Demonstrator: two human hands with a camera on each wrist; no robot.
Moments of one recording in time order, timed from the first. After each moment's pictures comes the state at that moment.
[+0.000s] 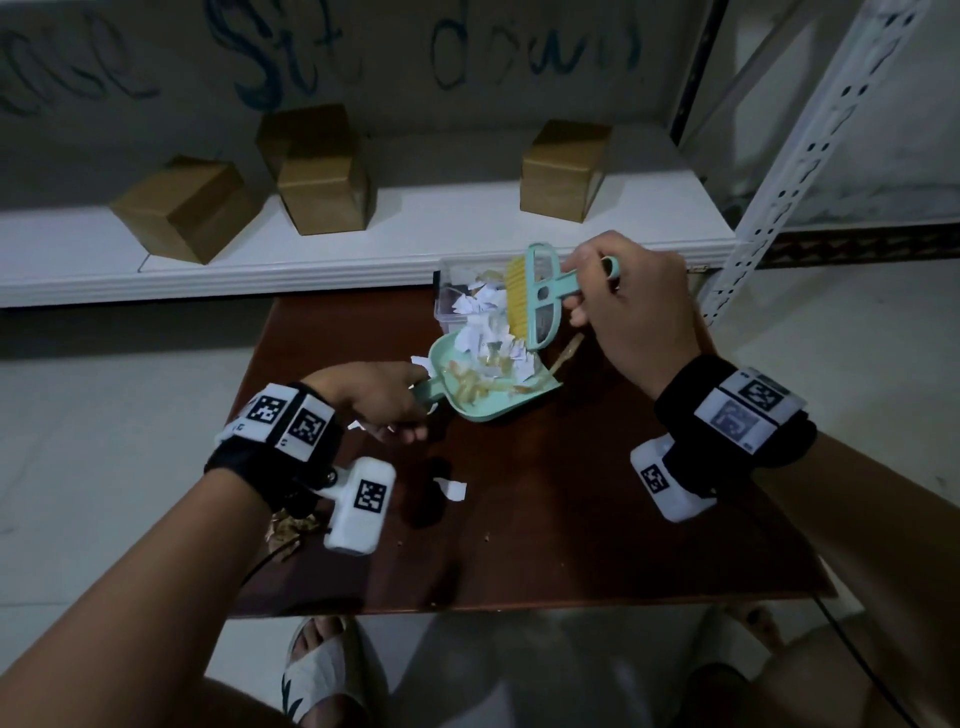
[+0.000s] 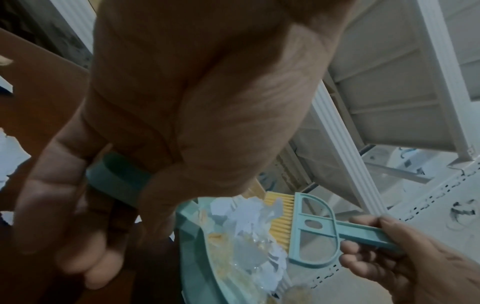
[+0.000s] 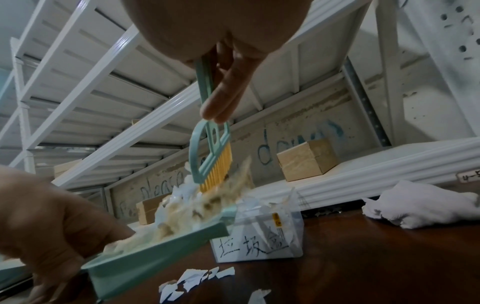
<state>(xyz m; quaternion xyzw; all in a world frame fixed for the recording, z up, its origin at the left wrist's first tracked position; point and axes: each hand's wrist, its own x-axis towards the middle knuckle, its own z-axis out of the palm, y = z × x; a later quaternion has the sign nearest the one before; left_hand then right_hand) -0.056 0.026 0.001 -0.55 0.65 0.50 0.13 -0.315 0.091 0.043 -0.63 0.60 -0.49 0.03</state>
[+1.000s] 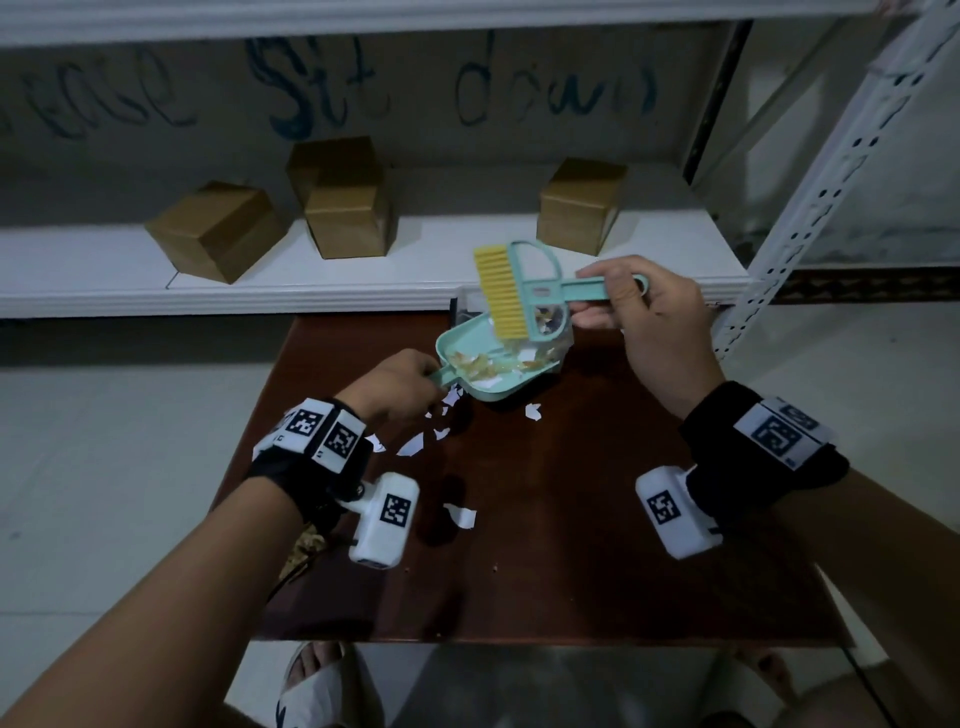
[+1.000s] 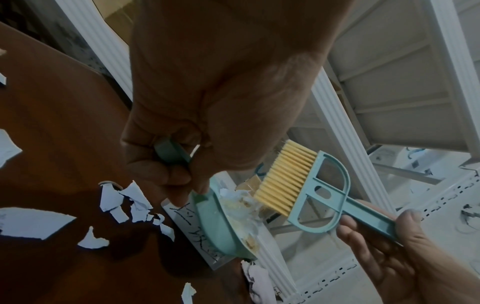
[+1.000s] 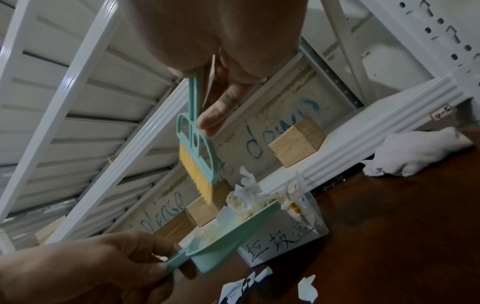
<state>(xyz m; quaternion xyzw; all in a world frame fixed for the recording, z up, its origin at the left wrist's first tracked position) -0.066 0.022 0.016 -0.60 0.68 0.41 -0.07 -0.320 0.085 0.048 -0.55 0.53 -0.59 0.28</state>
